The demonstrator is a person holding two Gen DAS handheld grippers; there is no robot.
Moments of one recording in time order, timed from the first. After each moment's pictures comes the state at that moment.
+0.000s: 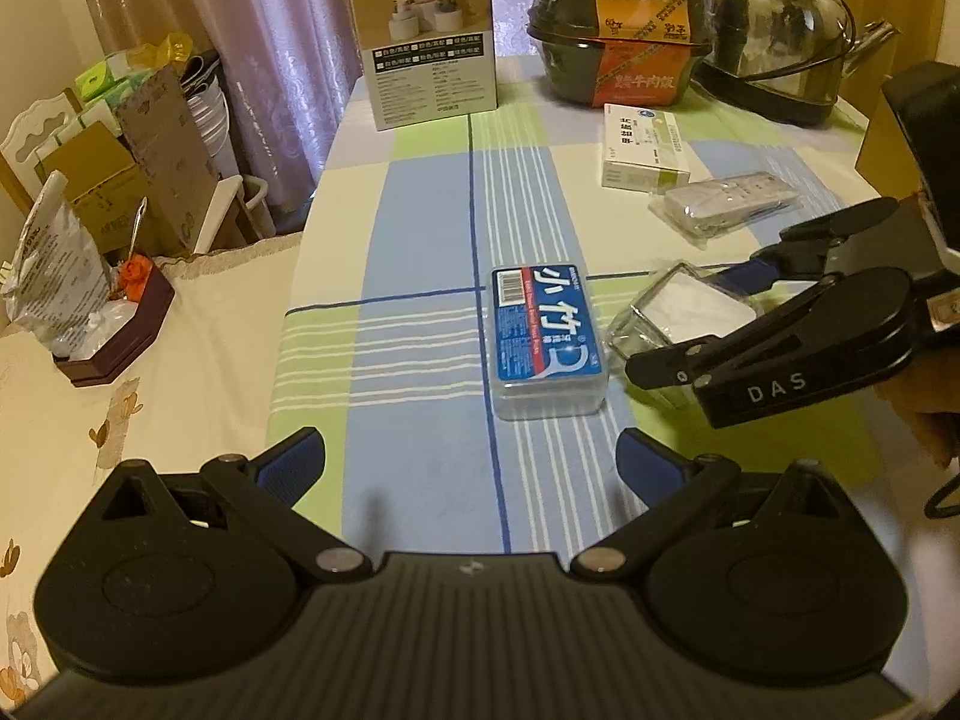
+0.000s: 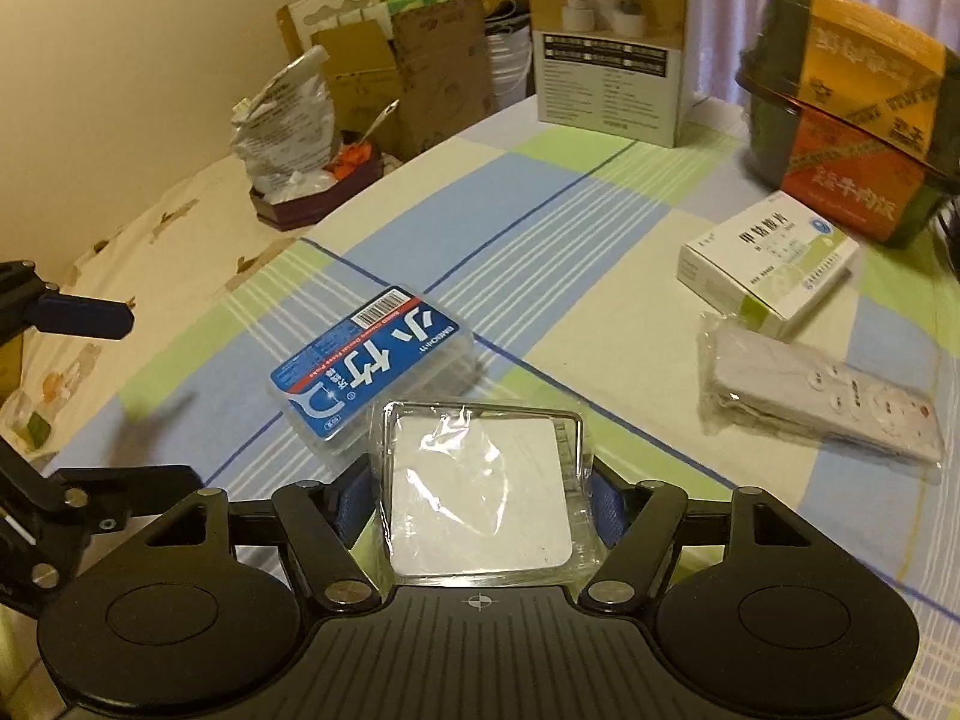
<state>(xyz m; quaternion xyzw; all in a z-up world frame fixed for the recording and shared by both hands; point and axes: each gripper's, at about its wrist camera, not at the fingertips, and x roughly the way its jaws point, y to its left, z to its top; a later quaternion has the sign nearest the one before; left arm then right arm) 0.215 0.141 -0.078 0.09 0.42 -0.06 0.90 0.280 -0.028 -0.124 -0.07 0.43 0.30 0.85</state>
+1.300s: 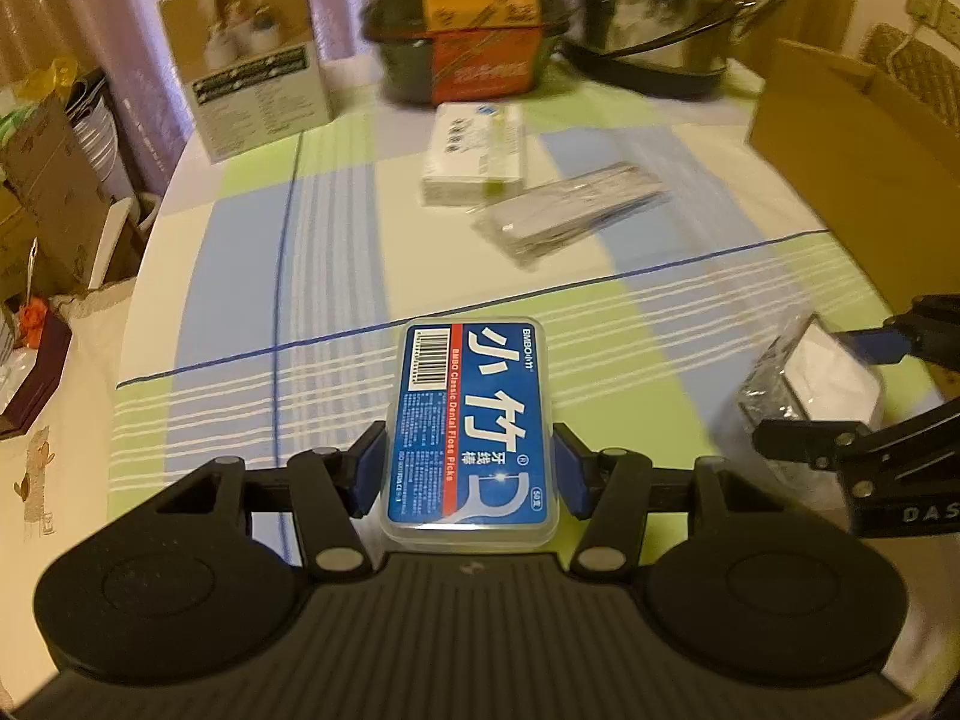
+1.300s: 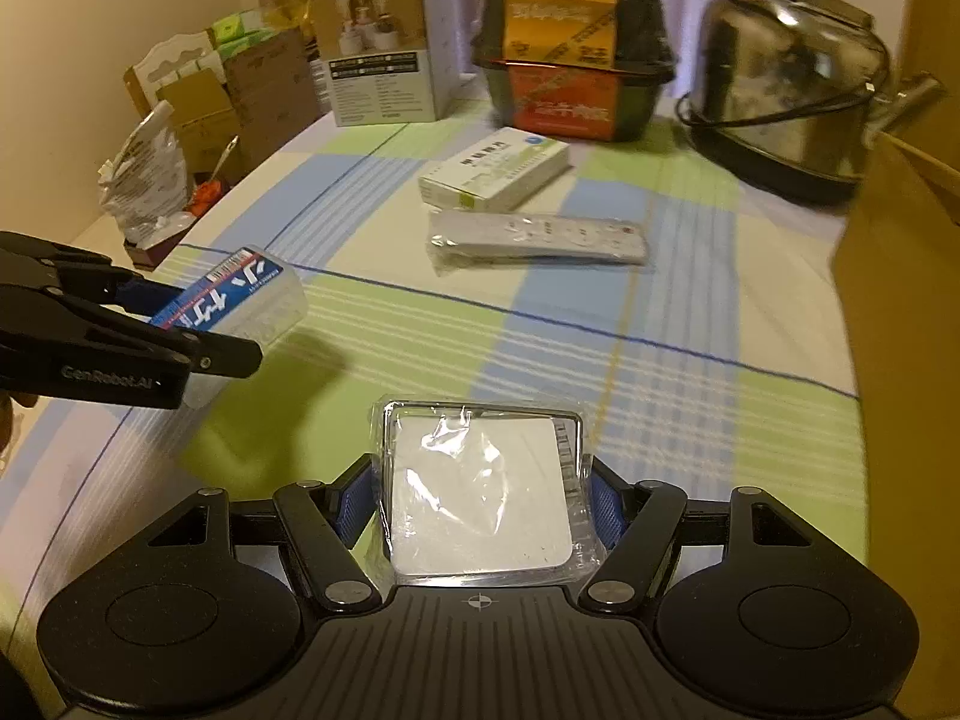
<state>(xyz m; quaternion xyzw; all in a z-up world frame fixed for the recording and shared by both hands) 0.236 0.052 -0.070 0.10 0.45 -0.16 0.87 0.184 -0.141 -0.087 -0.02 0.44 0.15 0.89</state>
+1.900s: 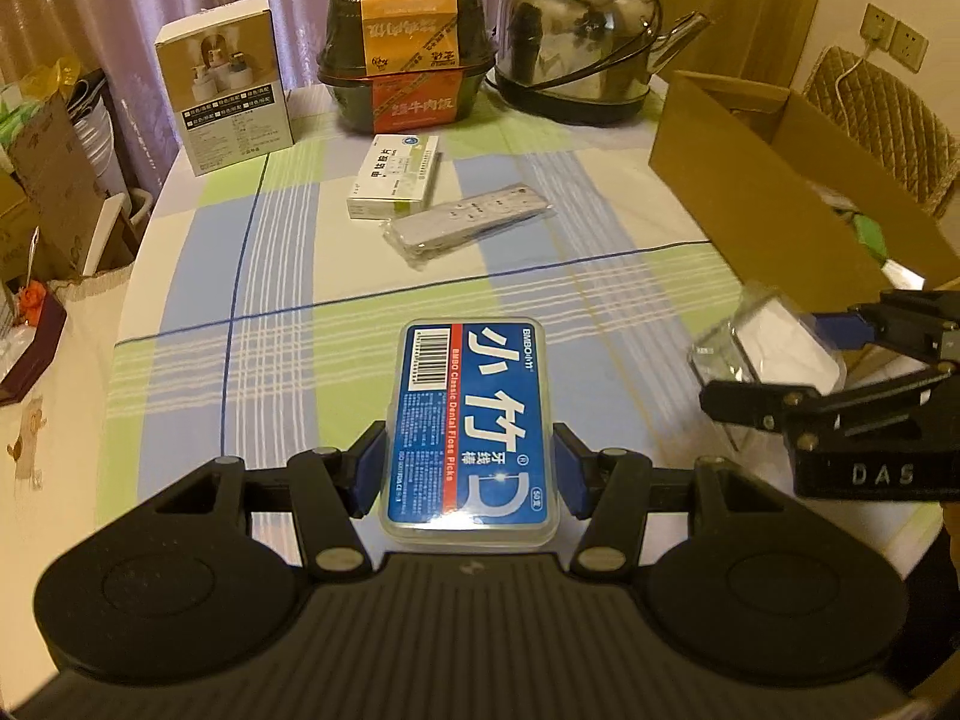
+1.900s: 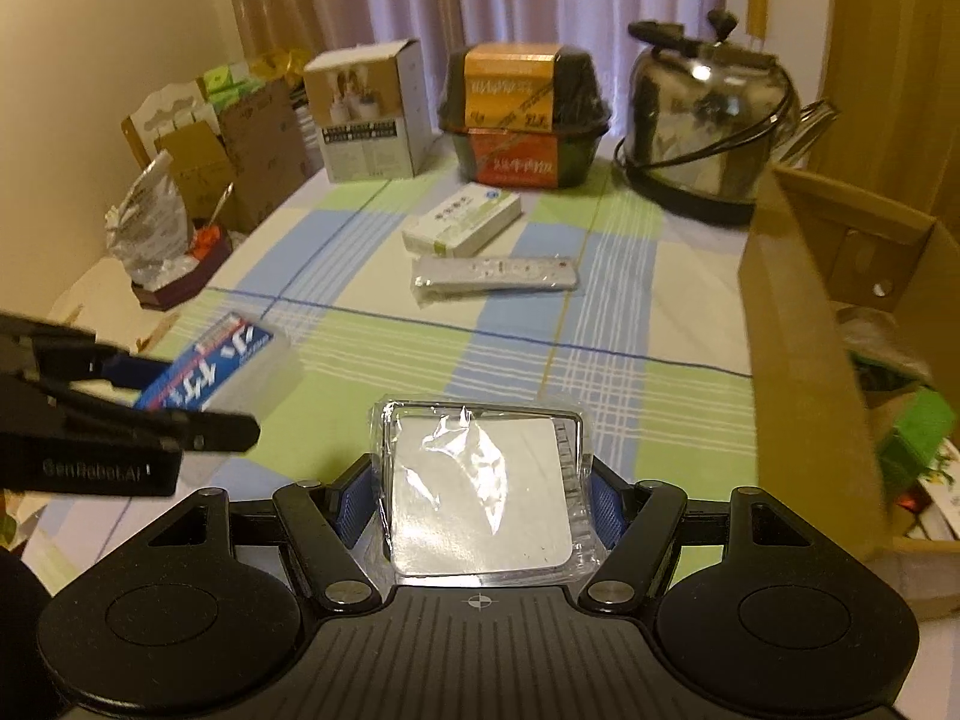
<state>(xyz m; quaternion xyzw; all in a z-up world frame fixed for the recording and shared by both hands) 0.148 0.014 -0.010 0.07 0.45 -0.16 0.88 0.117 -0.174 -0.016 0.00 0.41 0.13 0.90</state>
